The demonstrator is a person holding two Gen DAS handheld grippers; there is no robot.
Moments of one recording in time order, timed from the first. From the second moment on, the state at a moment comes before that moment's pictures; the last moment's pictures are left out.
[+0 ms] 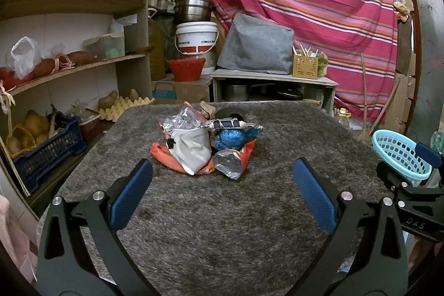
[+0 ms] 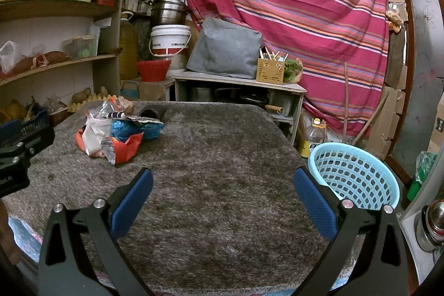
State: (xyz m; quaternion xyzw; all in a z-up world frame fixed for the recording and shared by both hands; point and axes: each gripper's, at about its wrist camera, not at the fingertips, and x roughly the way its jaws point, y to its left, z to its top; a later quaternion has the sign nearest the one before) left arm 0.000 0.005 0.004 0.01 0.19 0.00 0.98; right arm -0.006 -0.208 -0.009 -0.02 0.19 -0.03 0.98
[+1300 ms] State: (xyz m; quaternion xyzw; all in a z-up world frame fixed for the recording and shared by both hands) left arm 0.002 0.007 -0.002 0.01 0.19 0.00 0.98; right arm -0.004 -0.208 -0.009 -0.02 0.19 -0.03 0.98
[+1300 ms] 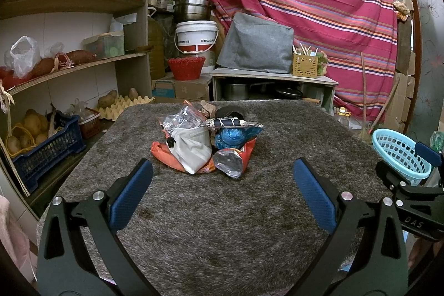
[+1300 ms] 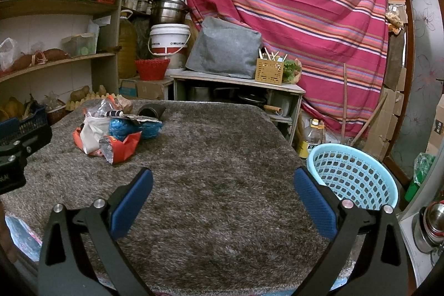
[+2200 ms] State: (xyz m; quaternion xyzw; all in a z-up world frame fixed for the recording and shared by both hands) left arm 0.002 0.009 -0.005 0.01 0.19 0.00 0.98; right arm -0.004 -0.213 -0.008 -0.02 0.19 -0.03 0.98
